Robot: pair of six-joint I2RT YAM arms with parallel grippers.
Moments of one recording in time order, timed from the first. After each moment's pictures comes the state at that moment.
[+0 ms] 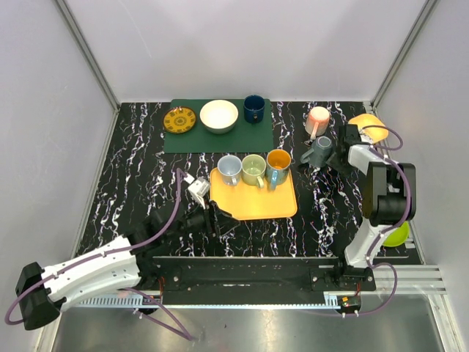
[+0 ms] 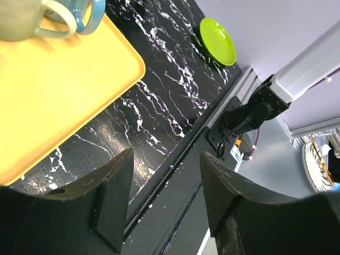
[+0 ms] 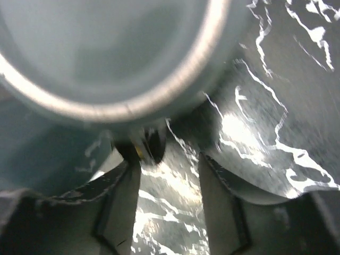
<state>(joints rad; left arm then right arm) -0.98 0.68 0.42 0.04 0.09 -0.67 -0.06 1.86 1.17 -0.39 0.28 0.64</state>
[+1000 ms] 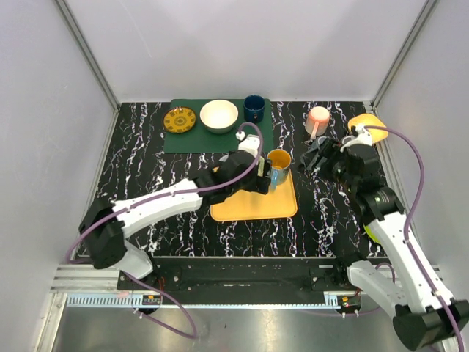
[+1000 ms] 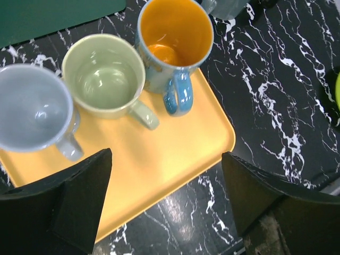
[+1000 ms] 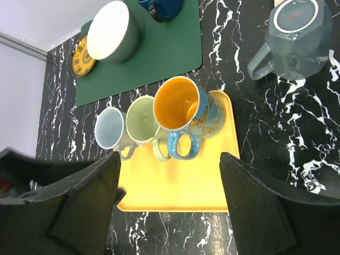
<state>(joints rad) -0.98 1.45 1.13 -0.27 -0.29 -0.50 0.29 0.90 0.95 -0.45 0.02 0.64</state>
